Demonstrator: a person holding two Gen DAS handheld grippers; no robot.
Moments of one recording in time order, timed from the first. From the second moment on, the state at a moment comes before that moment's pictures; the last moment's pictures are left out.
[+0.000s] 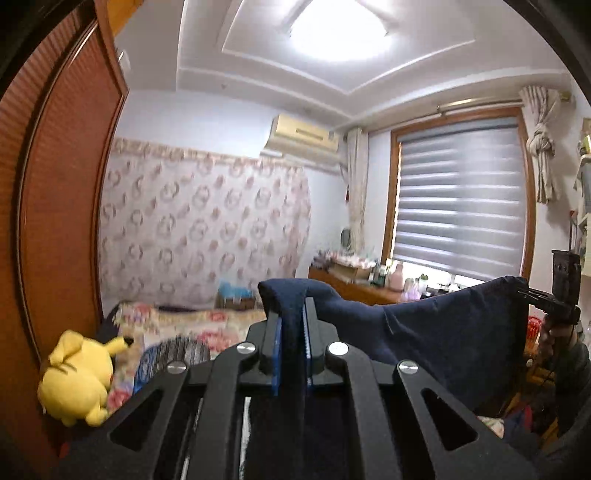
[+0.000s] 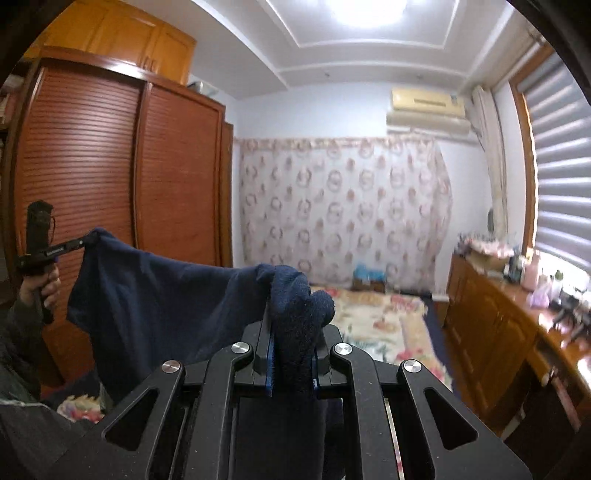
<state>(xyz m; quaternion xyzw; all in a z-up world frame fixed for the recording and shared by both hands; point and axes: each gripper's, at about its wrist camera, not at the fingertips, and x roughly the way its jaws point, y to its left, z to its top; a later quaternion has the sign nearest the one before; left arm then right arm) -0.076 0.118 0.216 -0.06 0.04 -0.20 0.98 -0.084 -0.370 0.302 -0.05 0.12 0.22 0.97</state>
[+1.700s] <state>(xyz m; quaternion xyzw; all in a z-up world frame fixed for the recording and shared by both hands) 0.301 0.013 -0.008 0.03 0.34 -0.11 0.93 0.318 -0.423 0.025 -0.05 0.39 0.14 0.91</state>
